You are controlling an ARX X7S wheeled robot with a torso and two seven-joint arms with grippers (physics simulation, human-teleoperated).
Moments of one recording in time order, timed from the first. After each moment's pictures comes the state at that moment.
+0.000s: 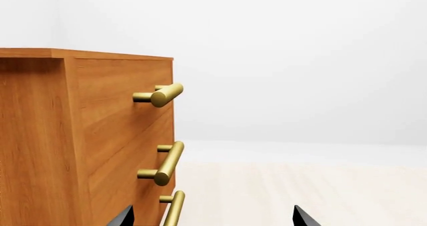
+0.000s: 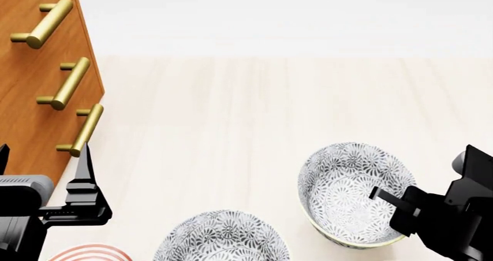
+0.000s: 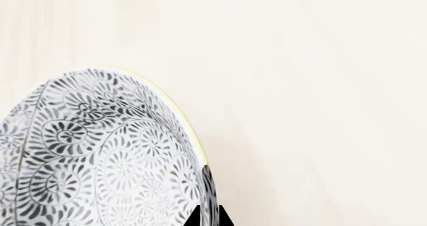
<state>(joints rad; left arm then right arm) -0.27 -0.22 0.12 0.45 -0.26 -0.52 -0.27 1.01 0.47 -0.02 0.83 0.75 1.07 0.13</state>
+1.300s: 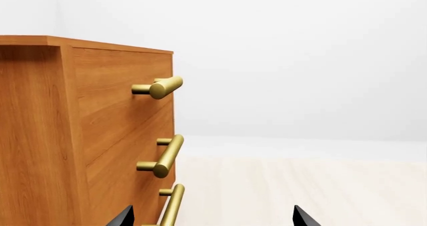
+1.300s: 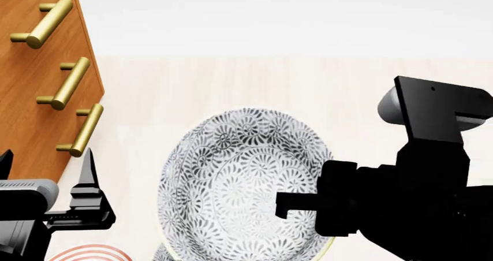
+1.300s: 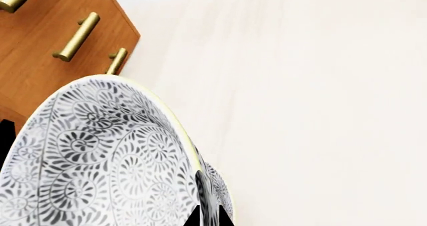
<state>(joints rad) -0.26 -0.23 0.15 0.44 -0.28 -0.51 -0.31 0.95 0.61 -0.12 -0.09 2.39 1.32 1.42</state>
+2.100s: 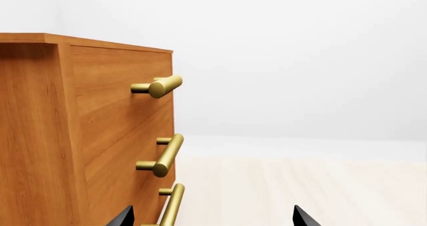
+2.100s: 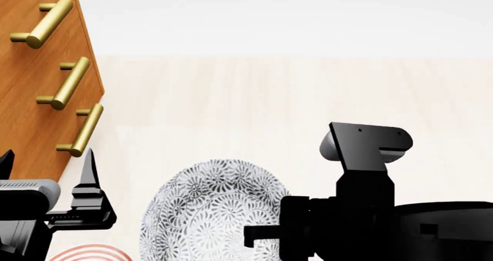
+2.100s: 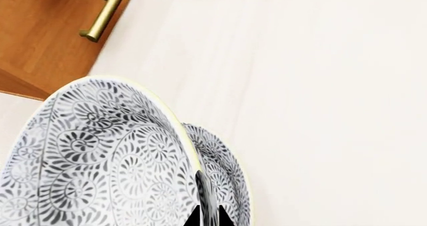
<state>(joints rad) -0.26 -0.24 0.16 0.43 -0.29 -0.49 -0.33 0.89 0.46 -0.11 0.08 1.94 1.49 1.04</state>
